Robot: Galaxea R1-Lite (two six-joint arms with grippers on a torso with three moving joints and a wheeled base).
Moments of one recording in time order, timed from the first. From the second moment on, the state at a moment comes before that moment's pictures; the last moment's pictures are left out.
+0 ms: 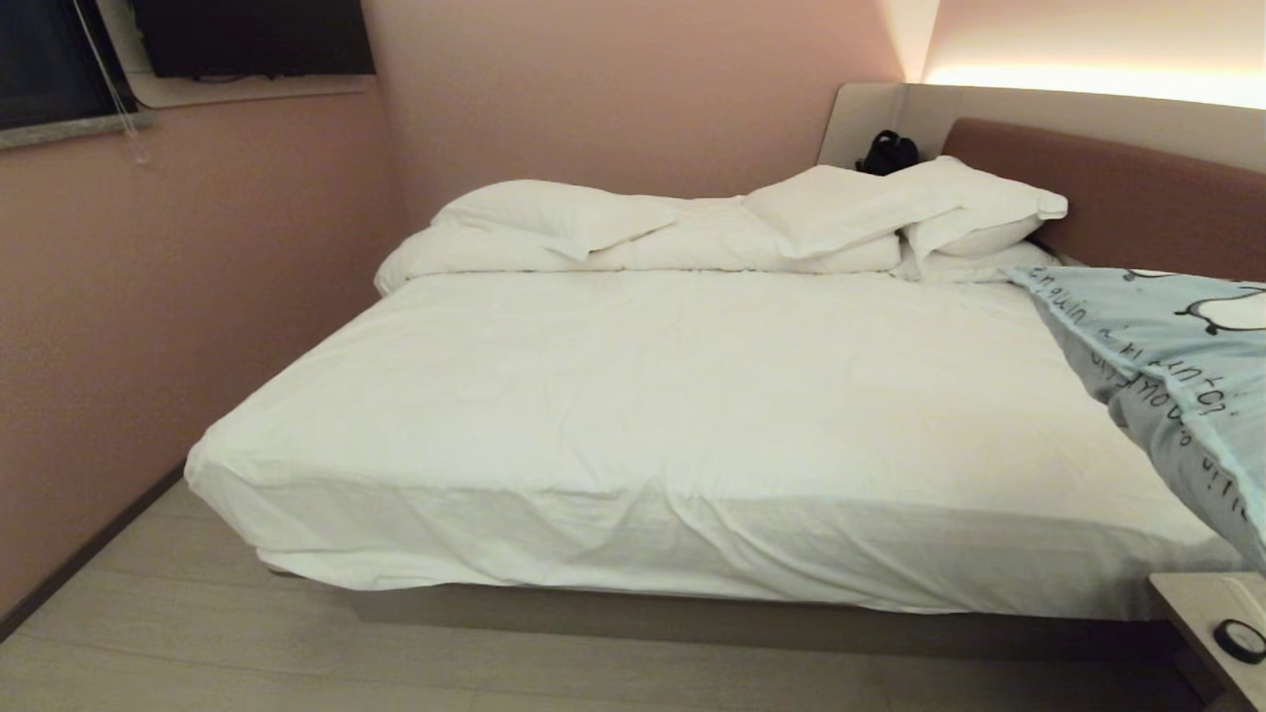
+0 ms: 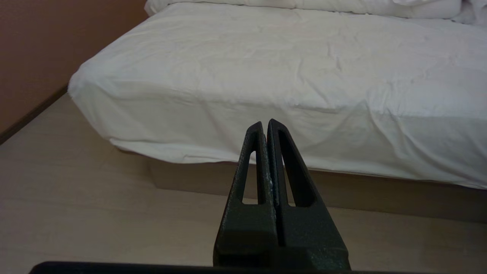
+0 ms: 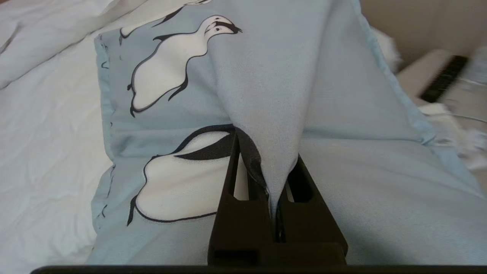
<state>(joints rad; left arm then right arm) -0.01 0.00 0.00 -0.04 0.02 -0.08 -0.64 1.19 -0.96 -0.01 0.13 0.25</state>
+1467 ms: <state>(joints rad) -0.01 0.00 0.00 -0.04 0.01 -0.08 -0.92 1.07 -0.77 -0.01 -0.24 0.31</state>
